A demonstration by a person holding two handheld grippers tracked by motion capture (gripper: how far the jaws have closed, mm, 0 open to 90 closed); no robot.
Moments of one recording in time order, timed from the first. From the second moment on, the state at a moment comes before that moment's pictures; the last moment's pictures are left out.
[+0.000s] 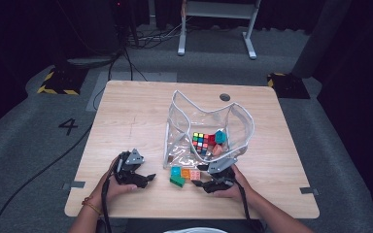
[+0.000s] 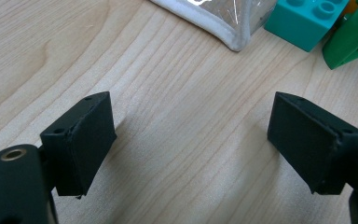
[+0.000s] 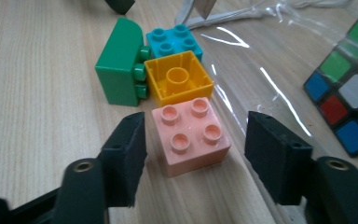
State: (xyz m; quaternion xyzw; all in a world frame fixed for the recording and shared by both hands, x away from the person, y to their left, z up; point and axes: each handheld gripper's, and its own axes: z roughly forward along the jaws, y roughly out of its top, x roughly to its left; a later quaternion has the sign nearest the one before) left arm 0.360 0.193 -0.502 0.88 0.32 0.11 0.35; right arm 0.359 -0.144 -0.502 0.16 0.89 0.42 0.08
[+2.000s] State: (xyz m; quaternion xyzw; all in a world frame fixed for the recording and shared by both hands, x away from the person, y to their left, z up) left arm 0.360 0.193 -0.502 0.88 0.32 0.11 0.35; right arm 0.377 -0.342 -0.429 0.27 0.83 0.44 0.20
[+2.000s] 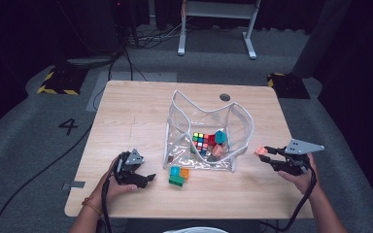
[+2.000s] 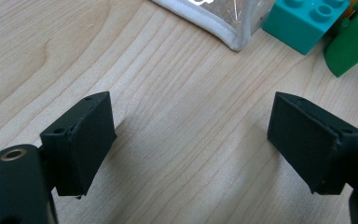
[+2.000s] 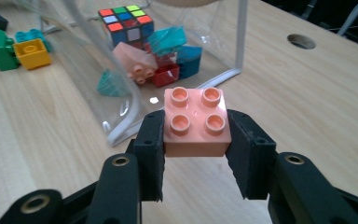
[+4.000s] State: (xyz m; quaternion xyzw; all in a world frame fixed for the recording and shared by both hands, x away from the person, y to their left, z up) left arm 0.360 0.193 -0.502 0.88 0.32 0.11 0.35; right arm 0.450 -0.230 -0.313 0.14 0.86 0.44 0.20
